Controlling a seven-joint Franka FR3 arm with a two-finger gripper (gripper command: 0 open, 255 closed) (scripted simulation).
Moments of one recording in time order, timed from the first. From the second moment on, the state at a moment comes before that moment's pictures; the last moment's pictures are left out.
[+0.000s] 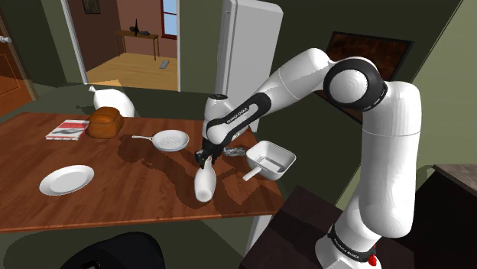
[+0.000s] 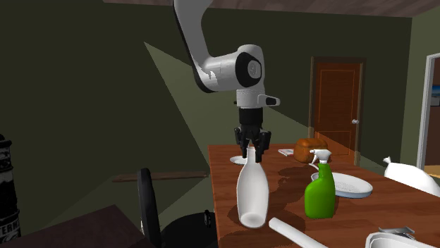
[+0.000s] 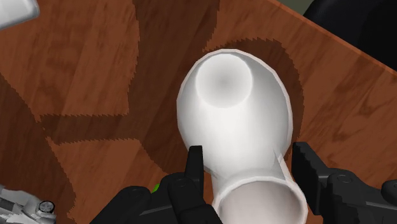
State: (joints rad) arm 0.06 0.39 0.04 -2.07 -0.03 2.53 0.30
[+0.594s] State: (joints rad) arm 0.05 0.35 0.05 -2.06 -0.02 2.48 0.30
